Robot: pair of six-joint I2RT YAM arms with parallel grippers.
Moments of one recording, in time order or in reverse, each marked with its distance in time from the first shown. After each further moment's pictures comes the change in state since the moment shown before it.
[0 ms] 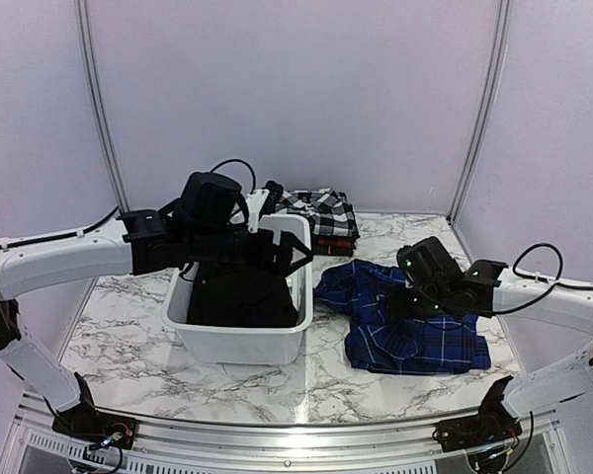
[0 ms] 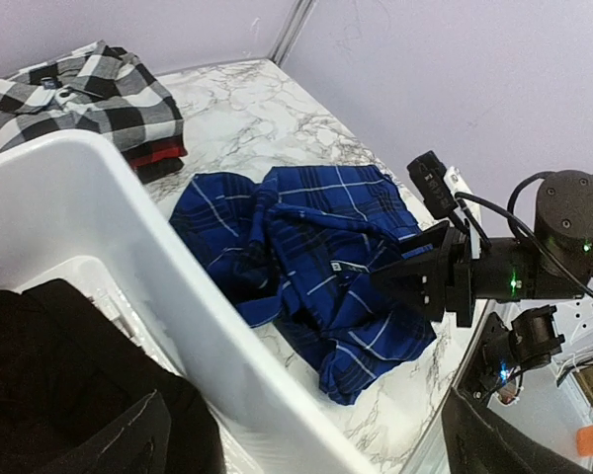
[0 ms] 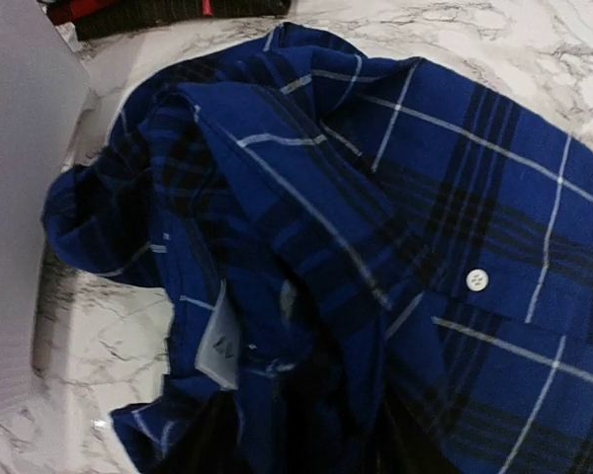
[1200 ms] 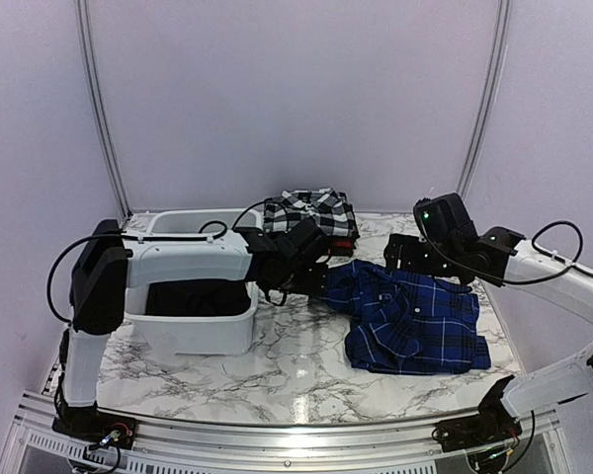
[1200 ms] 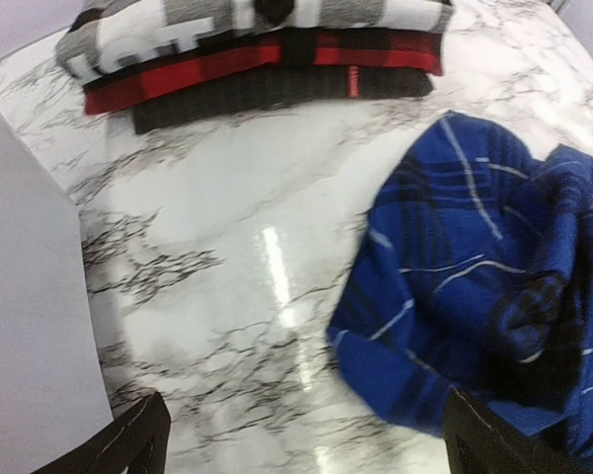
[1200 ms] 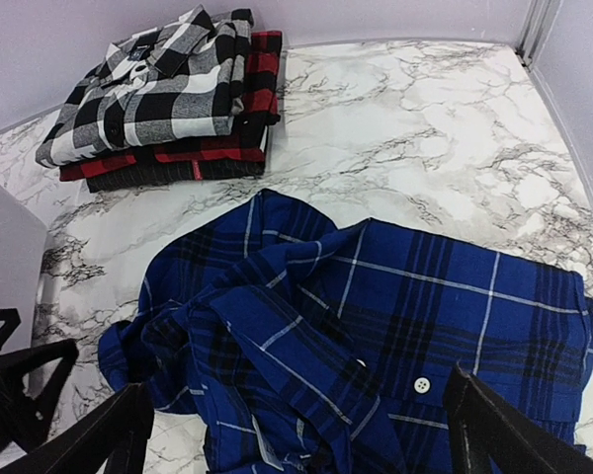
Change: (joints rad) left arm -0.091 0.660 0.531 -0.328 -0.558 -0.226; right arm -0.087 0.002 0.212 -0.021 0.085 -0.037
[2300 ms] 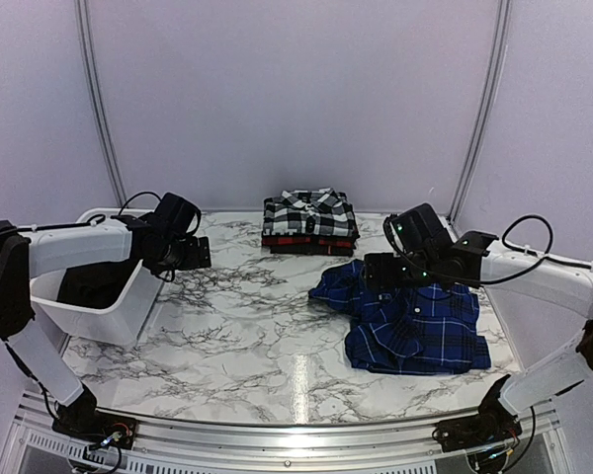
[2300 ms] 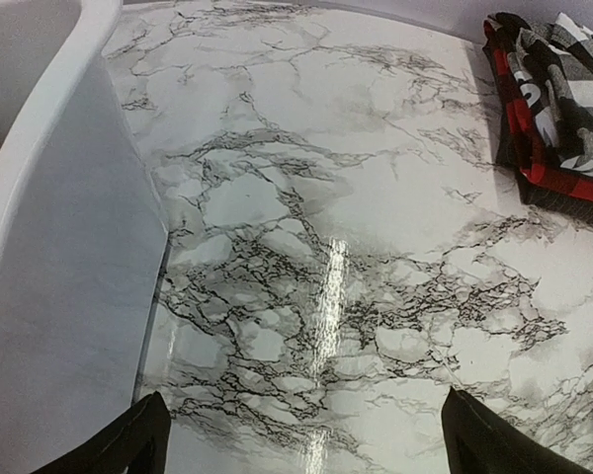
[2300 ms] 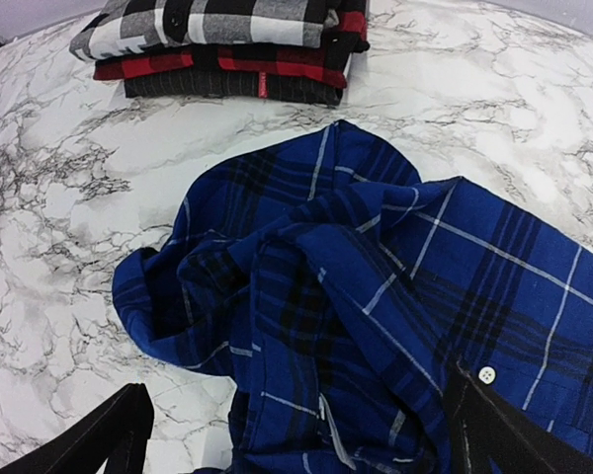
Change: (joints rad) left arm 0.493 -0.551 -0.682 0.158 0.094 0.110; right arm 0.064 0.130 0.000 0.040 -0.117 -0.067
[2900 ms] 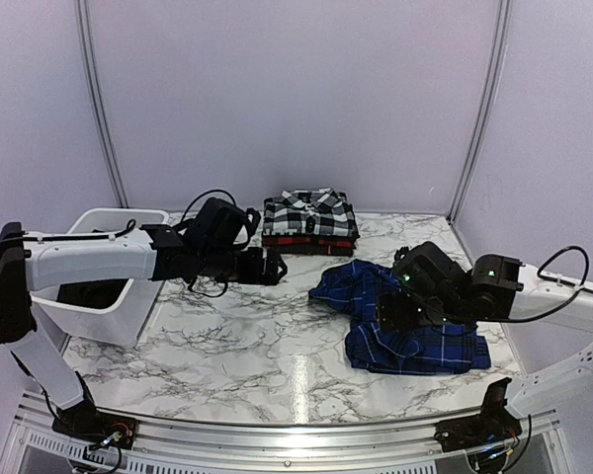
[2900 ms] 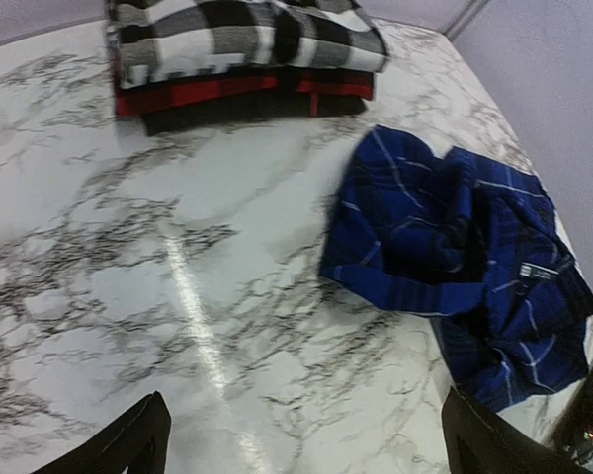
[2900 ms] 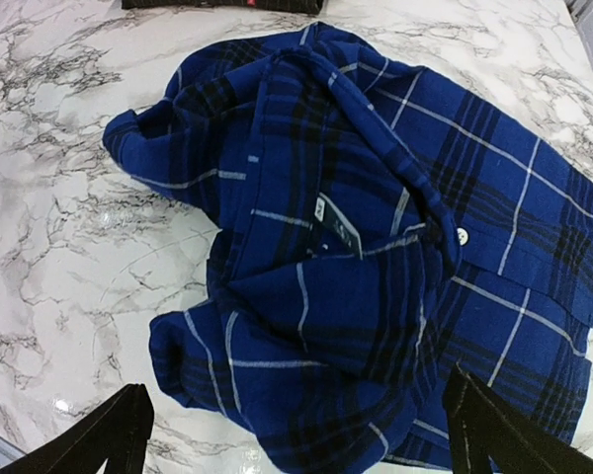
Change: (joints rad) left arm -0.299 0.012 0.089 0.117 0.236 0.010; right arm 0.254 -0.185 -0.078 -0.304 0.177 0.192
